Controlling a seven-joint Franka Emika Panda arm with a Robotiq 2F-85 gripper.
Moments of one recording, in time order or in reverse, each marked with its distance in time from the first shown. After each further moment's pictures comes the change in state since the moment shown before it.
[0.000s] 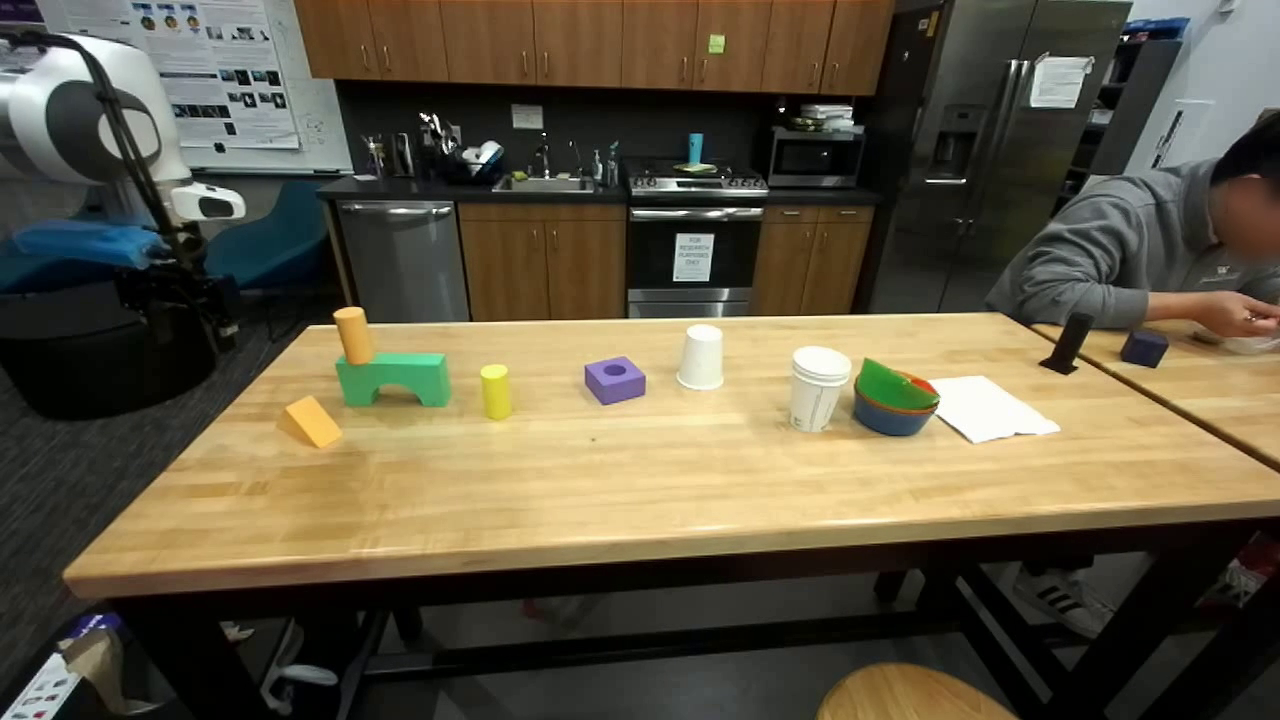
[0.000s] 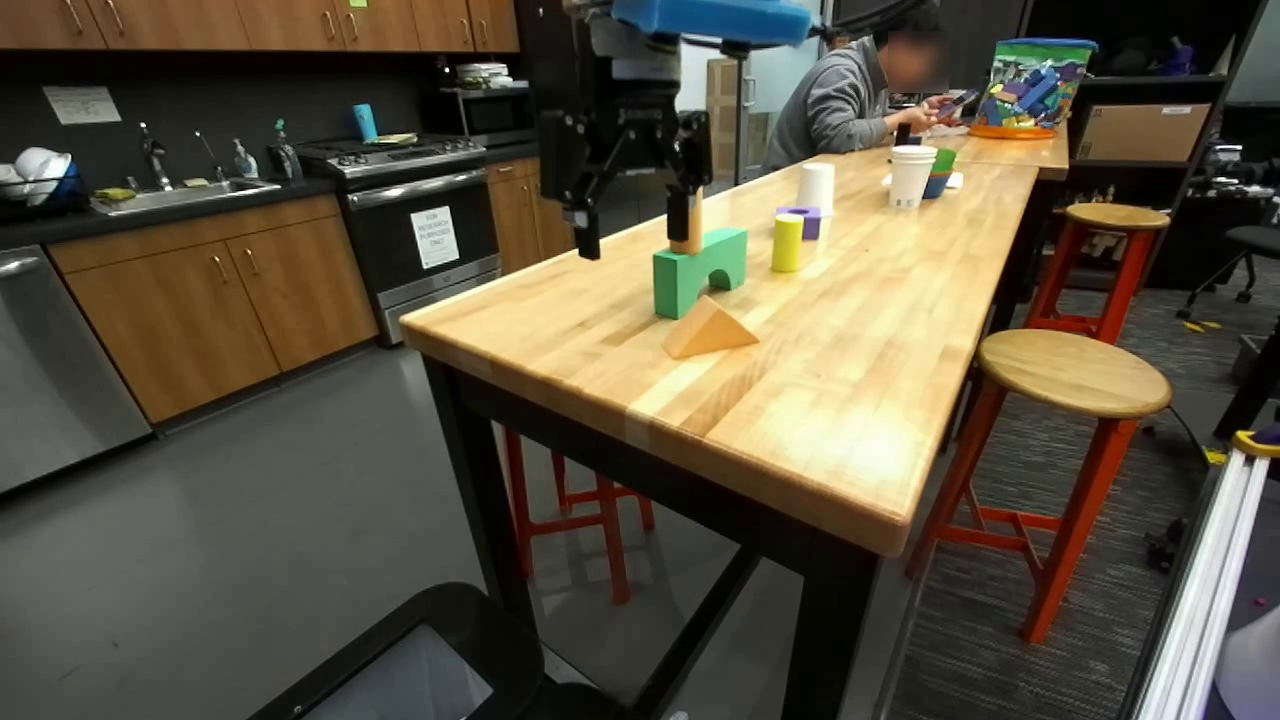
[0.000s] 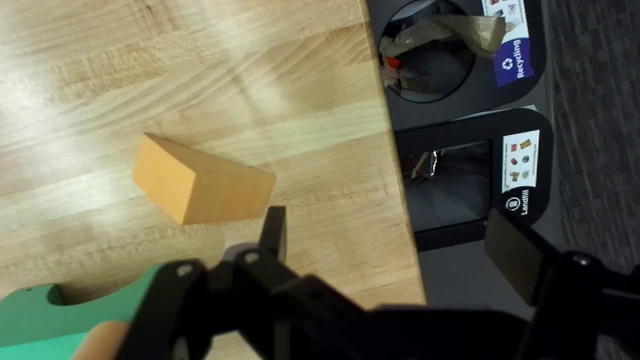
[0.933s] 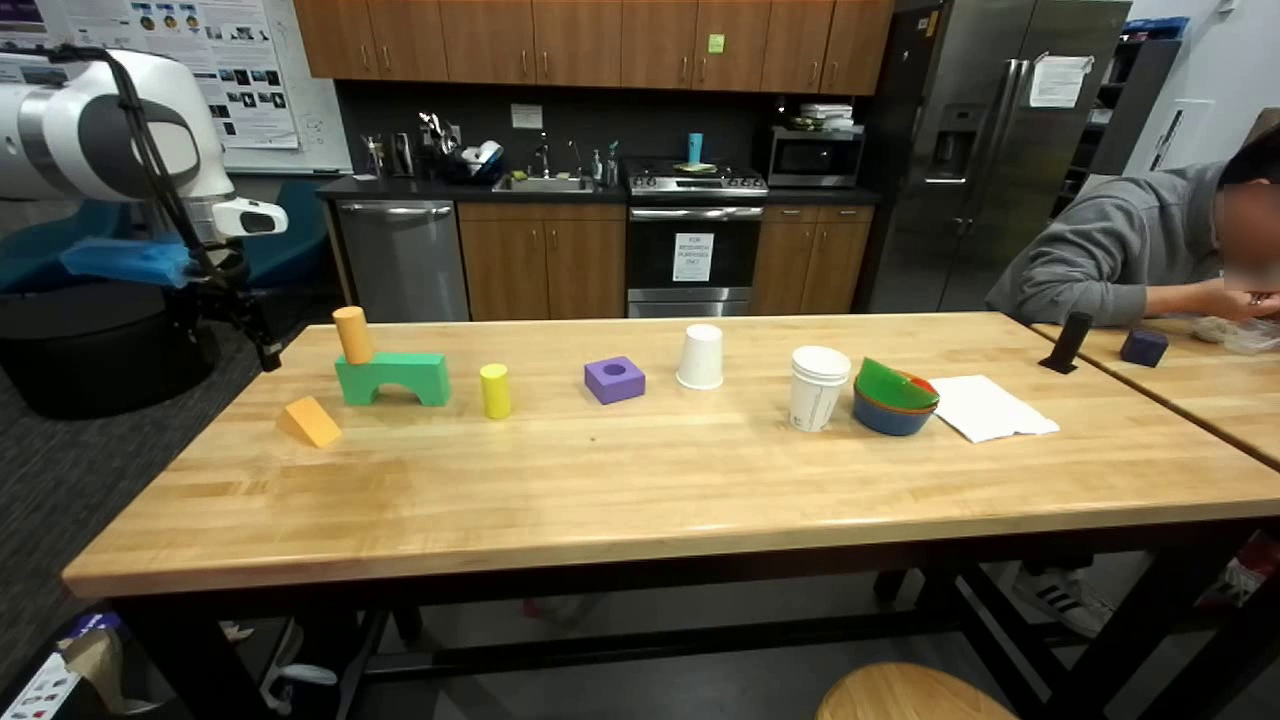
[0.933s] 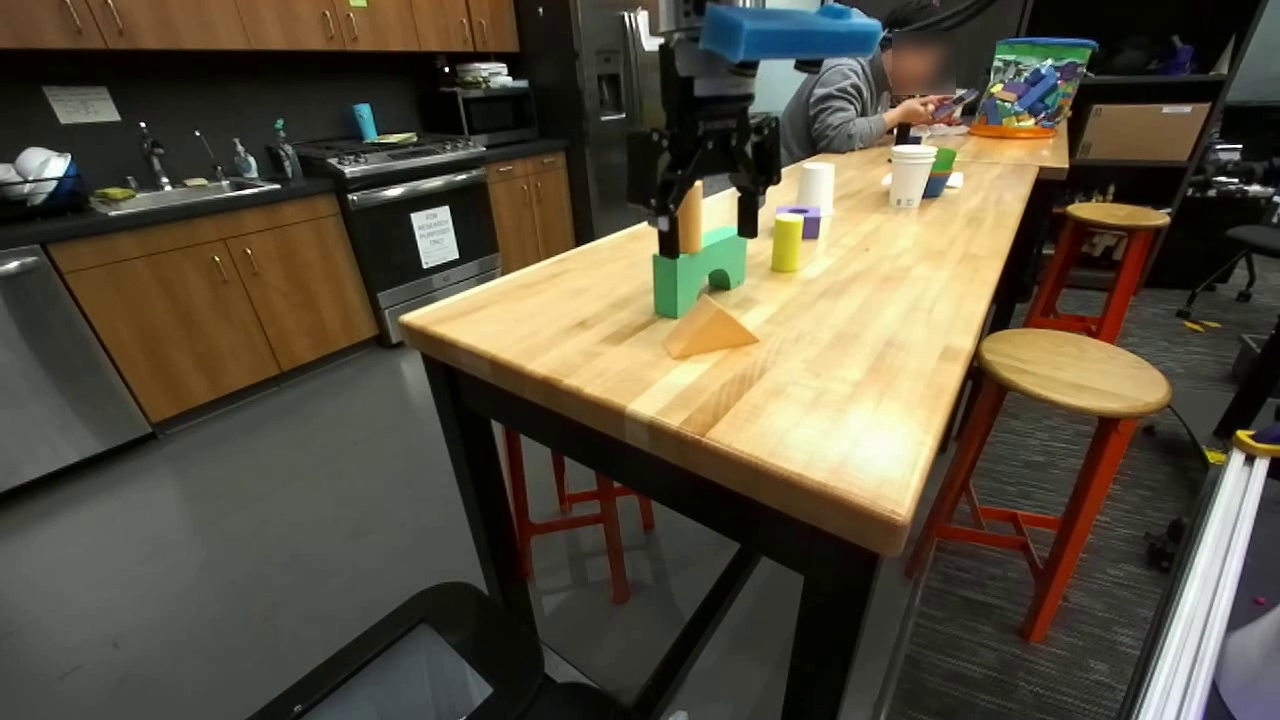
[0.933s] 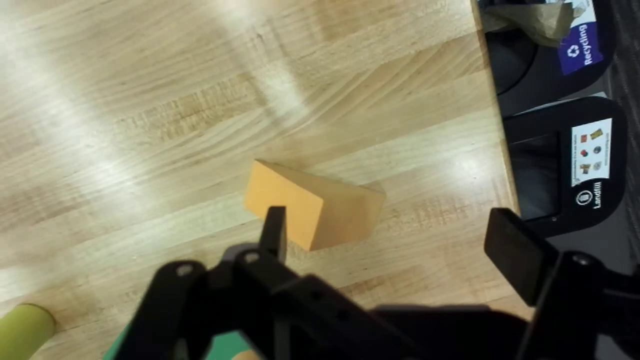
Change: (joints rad) arm -0.059 -0.069 -0.055 -0.107 -0.063 0.023 -0.003
